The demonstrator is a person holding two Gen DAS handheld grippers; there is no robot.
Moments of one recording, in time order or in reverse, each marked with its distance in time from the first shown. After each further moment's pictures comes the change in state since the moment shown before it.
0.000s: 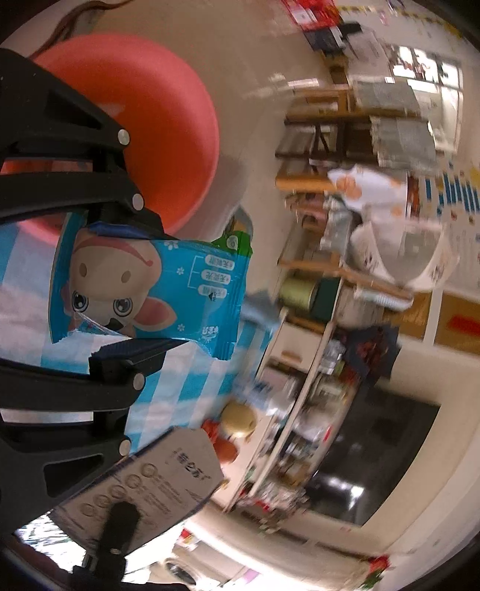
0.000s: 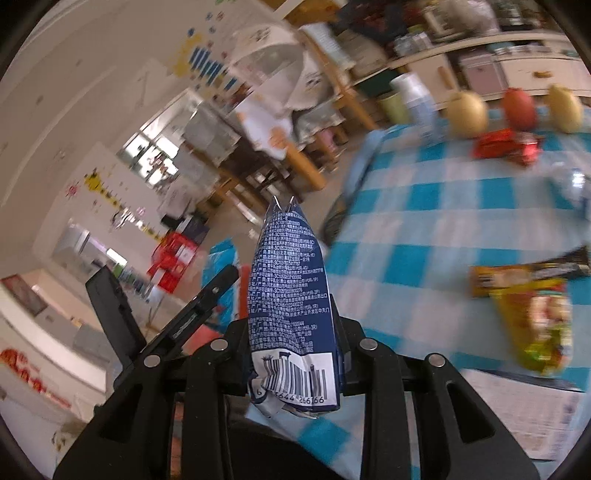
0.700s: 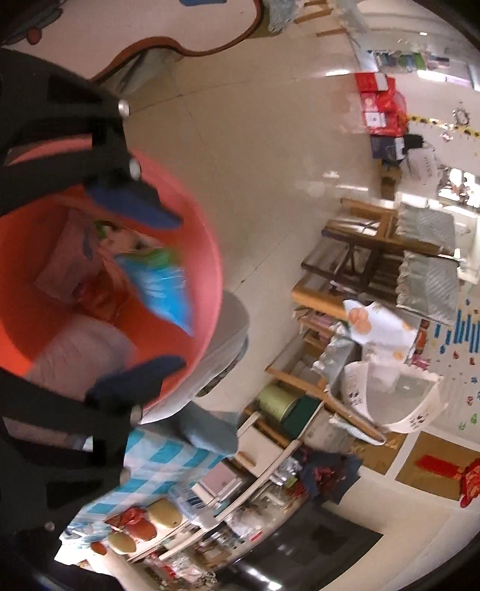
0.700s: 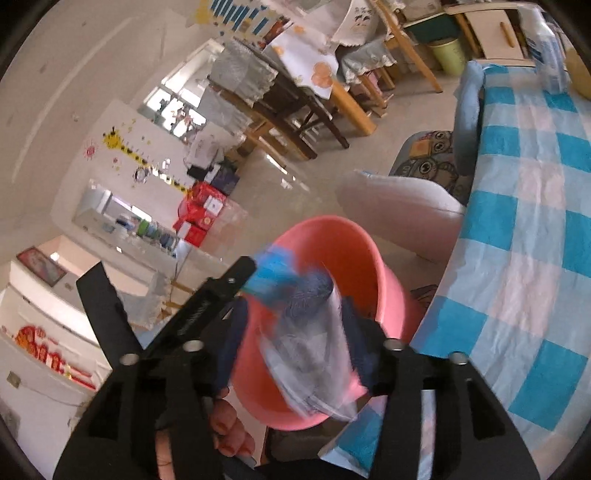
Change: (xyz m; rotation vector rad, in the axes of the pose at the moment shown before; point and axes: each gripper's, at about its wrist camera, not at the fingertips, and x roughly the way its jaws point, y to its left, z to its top) left arm -0.006 0.131 0.015 -0.332 0.000 0.321; right arm 0.146 0.081 -0.010 -0.009 0.179 0.108
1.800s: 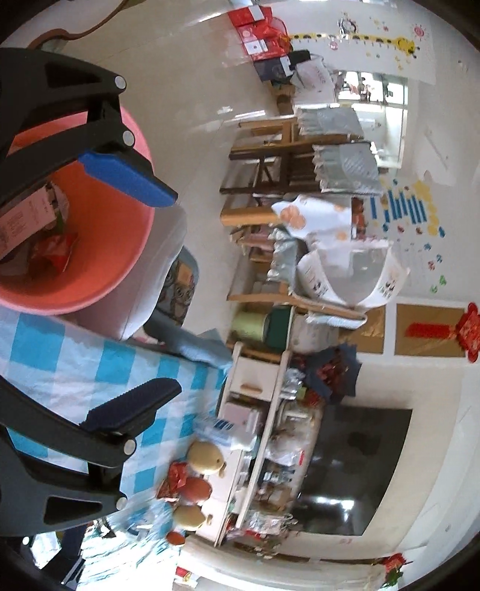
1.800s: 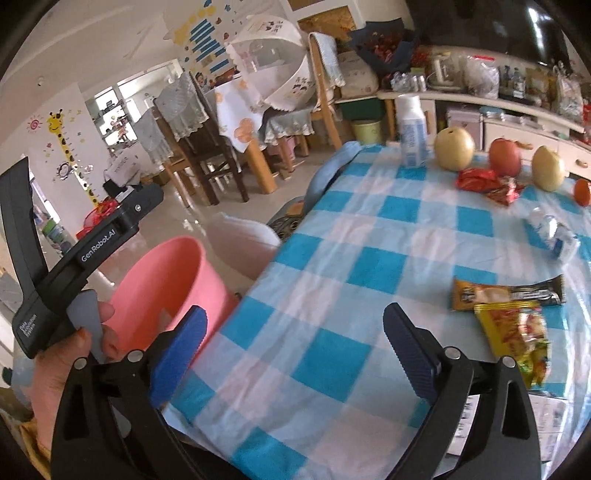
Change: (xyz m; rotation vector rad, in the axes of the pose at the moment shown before) left arm -0.041 -0.120 -0.039 0.404 -0.226 -0.234; right arm -0.108 -0.054 -0.050 -0.190 -0.232 -0.470
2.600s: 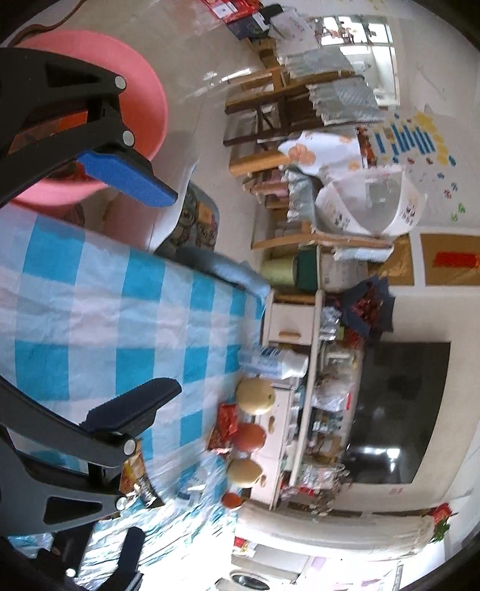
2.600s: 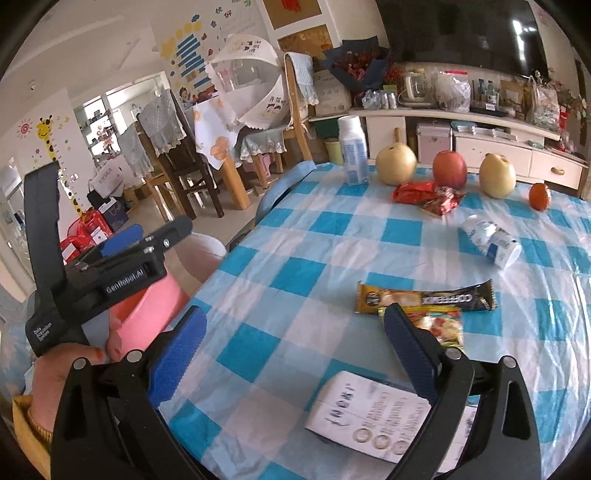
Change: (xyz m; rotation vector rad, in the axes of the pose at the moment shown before) left arm 0.008 -0.090 -0.027 0.174 0.112 -0.171; right arm -0.048 -0.065 -0.009 -0.003 -0.071 -0.071
